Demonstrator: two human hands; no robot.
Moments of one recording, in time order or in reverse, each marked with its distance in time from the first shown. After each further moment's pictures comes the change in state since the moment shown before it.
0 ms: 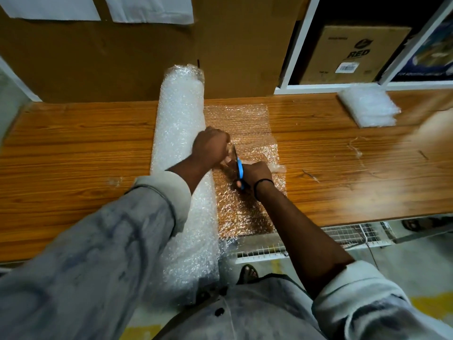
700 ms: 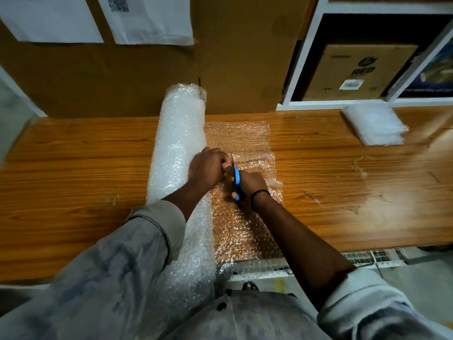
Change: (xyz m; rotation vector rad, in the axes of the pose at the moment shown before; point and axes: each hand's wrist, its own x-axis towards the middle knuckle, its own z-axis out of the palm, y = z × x) left_hand 0.002 -0.004 0.019 -0.185 0.072 -0.077; right_hand 0.014 -0.024 0.002 0.133 -0.102 0.017
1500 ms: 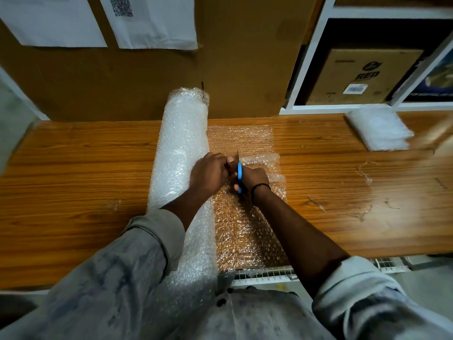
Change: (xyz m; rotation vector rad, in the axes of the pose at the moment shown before) left_hand -0.003 -0.005 0.001 -0.085 0.063 -0.002; right_hand 0.036 -0.011 0.014 -0.043 0.098 -0.022
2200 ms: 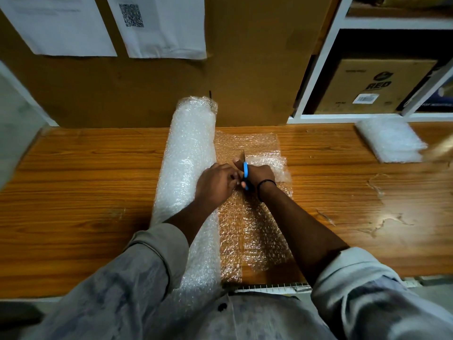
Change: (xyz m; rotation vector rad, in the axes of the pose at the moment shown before) left_hand 0.000 -0.002 -0.001 -0.035 -0.009 0.032; right_hand 0.037 -0.024 0.011 -0.146 0.033 -0.035
